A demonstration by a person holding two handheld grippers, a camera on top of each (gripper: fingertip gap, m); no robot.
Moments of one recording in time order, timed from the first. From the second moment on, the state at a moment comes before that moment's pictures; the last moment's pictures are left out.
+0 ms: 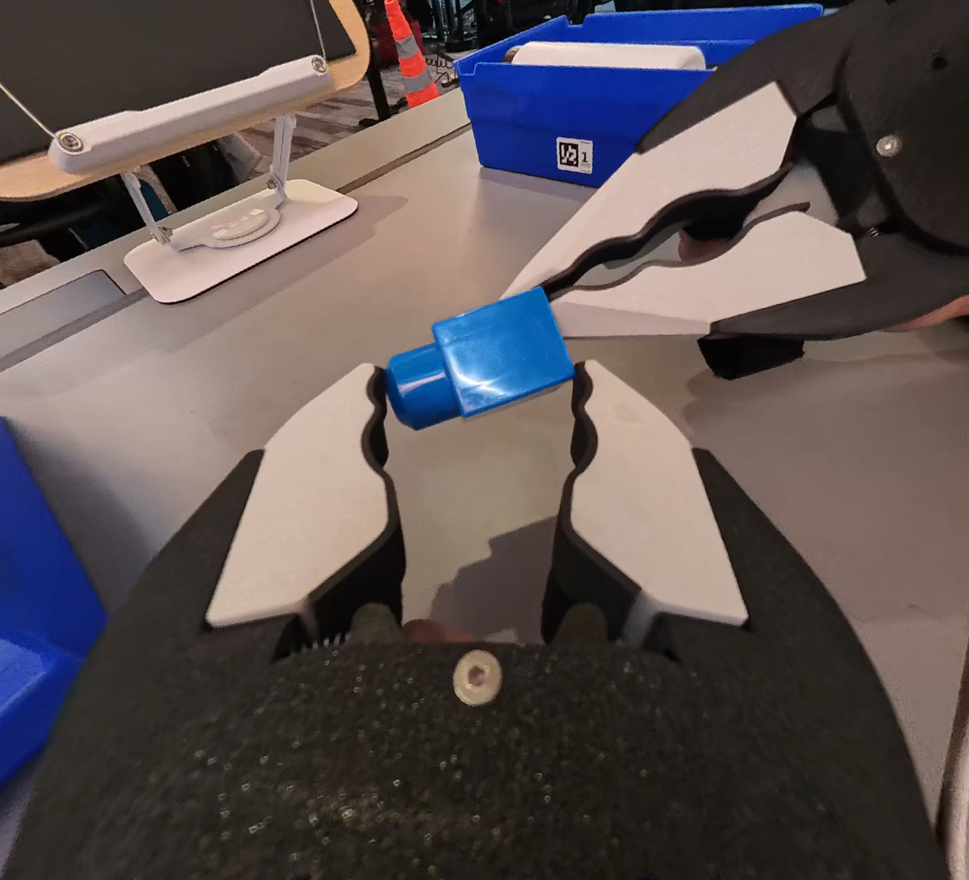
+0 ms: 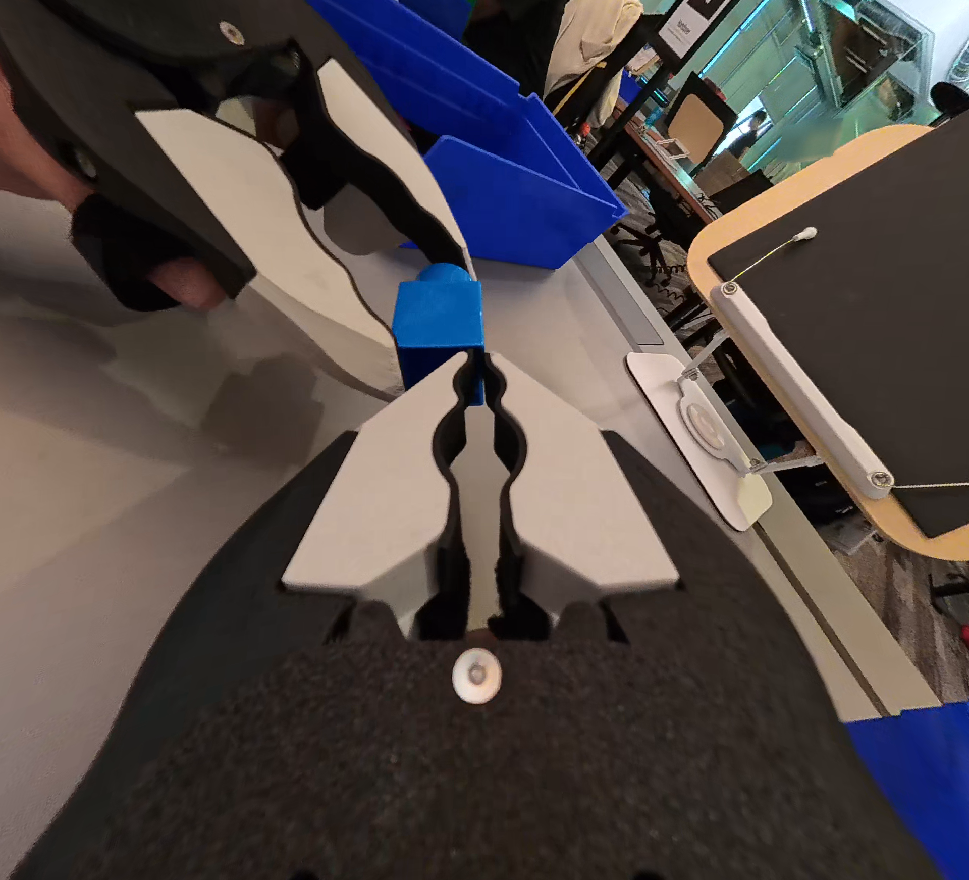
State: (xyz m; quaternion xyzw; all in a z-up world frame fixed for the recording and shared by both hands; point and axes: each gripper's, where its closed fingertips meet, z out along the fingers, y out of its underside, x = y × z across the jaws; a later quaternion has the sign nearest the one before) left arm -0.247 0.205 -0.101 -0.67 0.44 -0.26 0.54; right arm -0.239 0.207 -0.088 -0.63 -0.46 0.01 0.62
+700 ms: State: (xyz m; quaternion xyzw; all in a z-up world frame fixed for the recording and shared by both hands) left arm -0.249 0.202 -0.100 -0.53 0.59 0.01 0.61; right arm -0.235 0.184 -0.111 -0.70 -0.24 0.63 0.23
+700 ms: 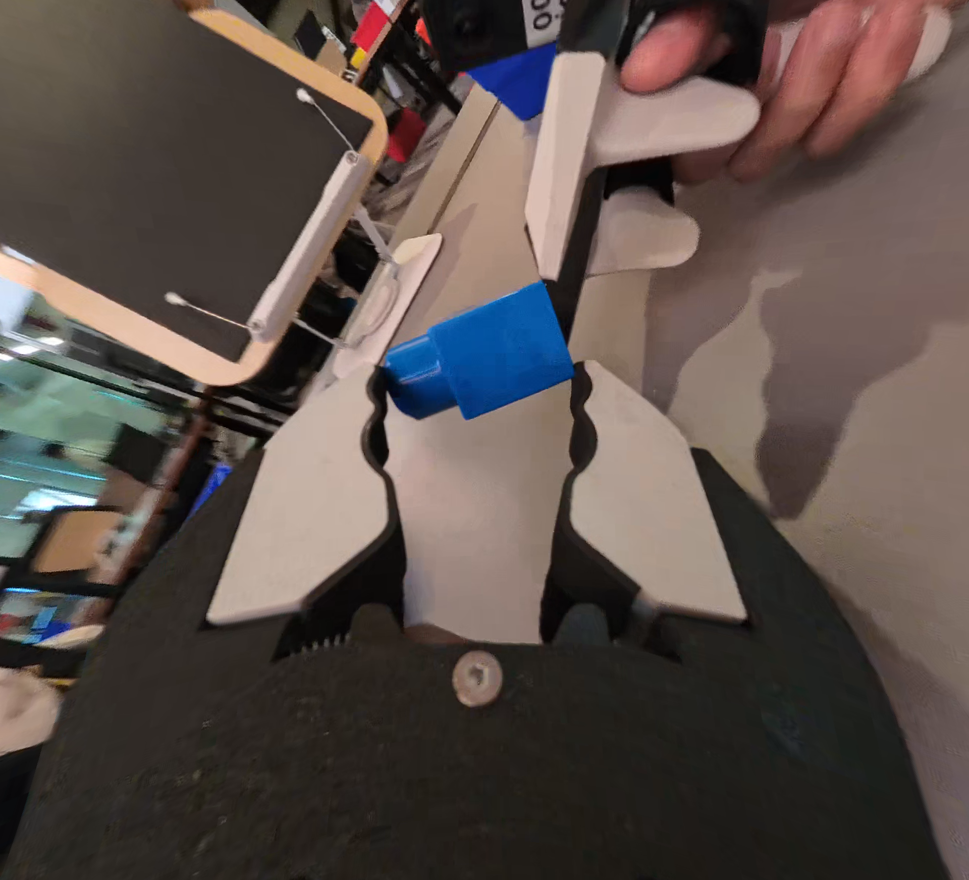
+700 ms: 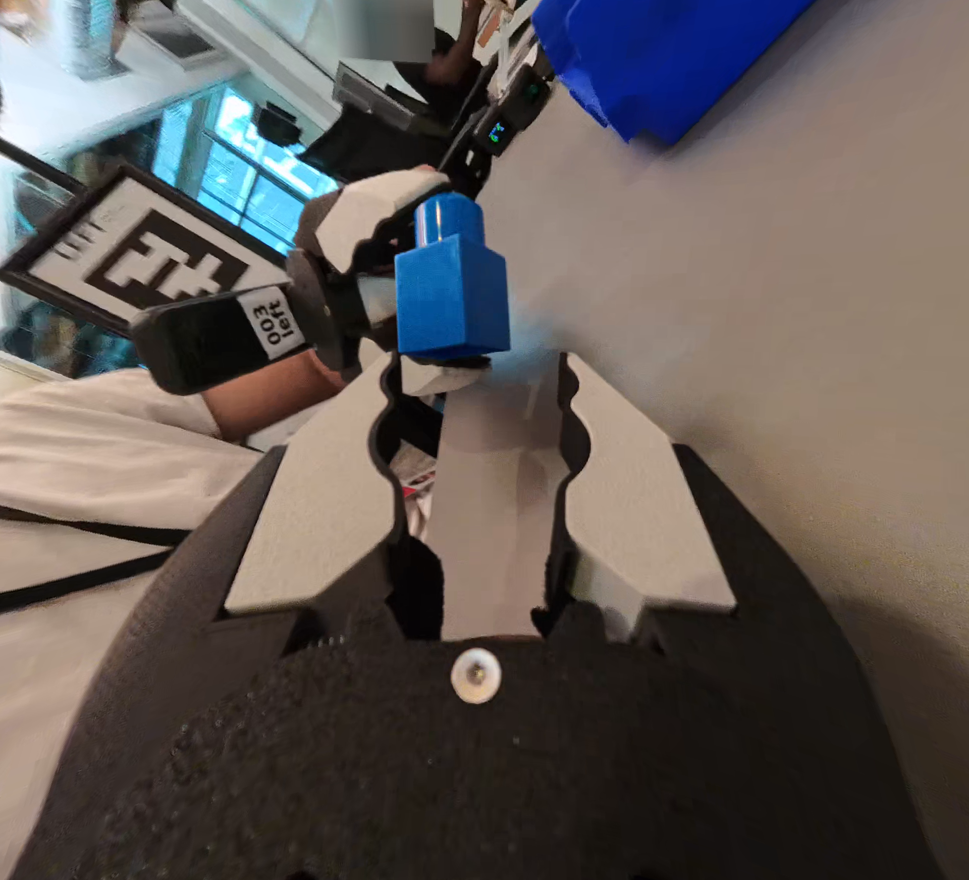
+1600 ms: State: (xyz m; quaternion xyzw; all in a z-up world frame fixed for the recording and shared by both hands) left arm -0.258 0.205 -0.069 -0.68 0.29 -0.50 0.45; right arm -0.219 0.212 -0.084 -0.68 -0.24 0.57 0.39
